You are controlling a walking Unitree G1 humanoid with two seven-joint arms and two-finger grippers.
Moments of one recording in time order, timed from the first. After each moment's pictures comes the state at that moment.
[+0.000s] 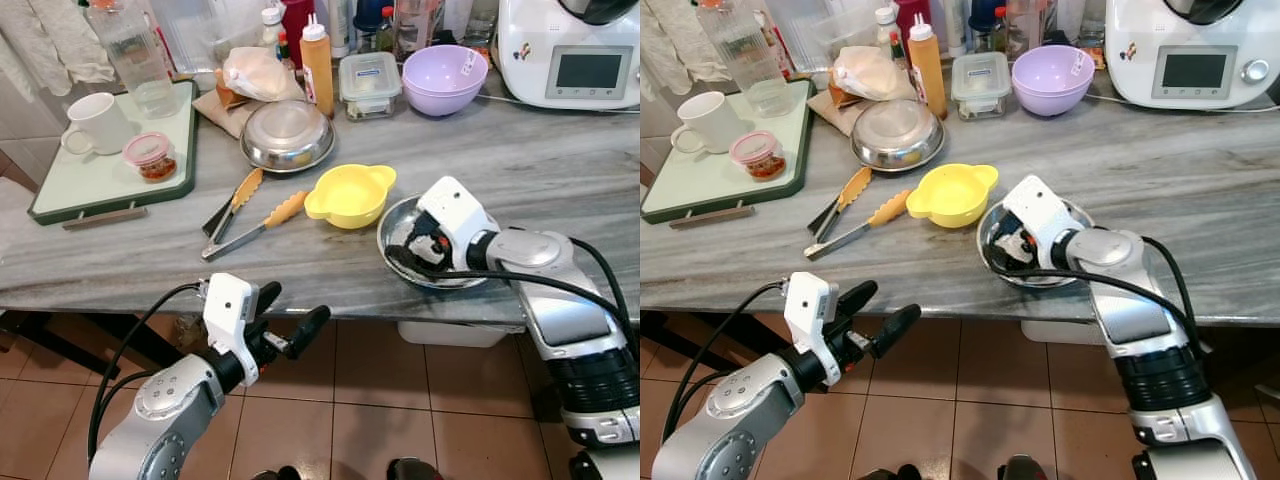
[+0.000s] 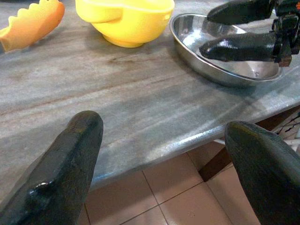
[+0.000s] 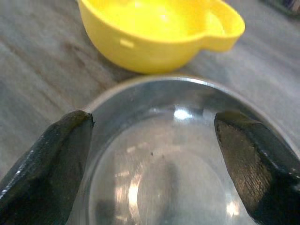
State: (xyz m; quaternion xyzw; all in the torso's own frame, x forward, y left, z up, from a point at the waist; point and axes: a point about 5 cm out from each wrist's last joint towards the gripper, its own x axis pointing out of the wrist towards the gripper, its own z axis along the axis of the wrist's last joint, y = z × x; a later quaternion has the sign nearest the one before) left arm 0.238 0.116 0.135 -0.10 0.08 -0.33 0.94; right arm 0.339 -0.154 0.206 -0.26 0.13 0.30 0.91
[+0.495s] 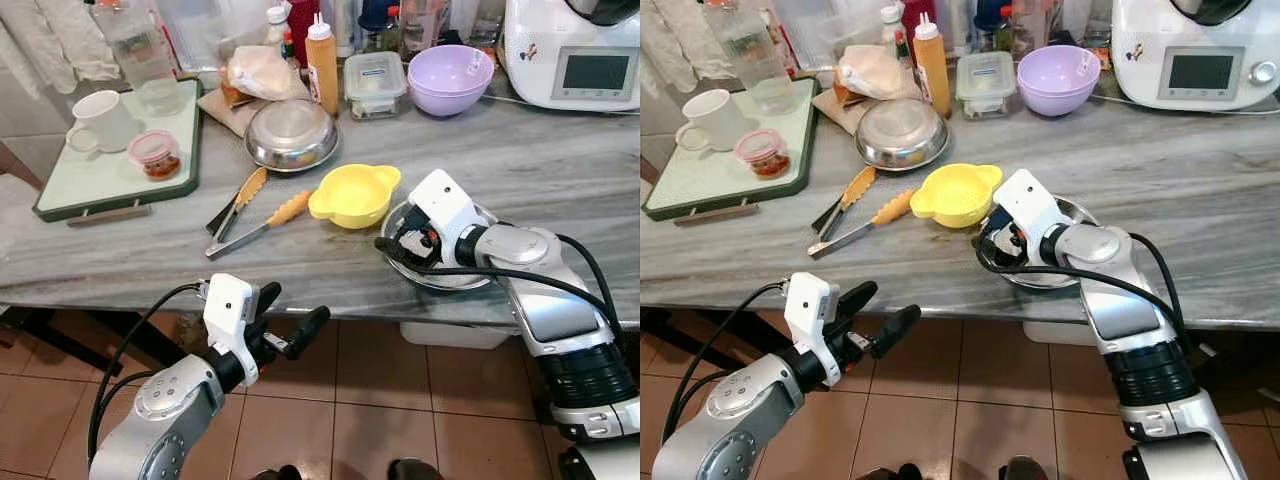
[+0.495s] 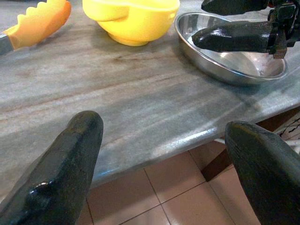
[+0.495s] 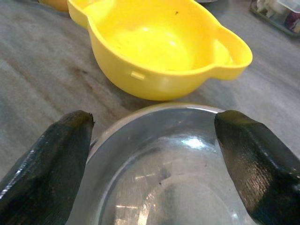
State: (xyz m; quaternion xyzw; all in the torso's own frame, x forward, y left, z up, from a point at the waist) left arm 0.238 0.116 0.134 -0.09 0.08 -0.33 0.94; right arm 0.343 -0.145 0.209 -0.25 0.11 0.31 0.91
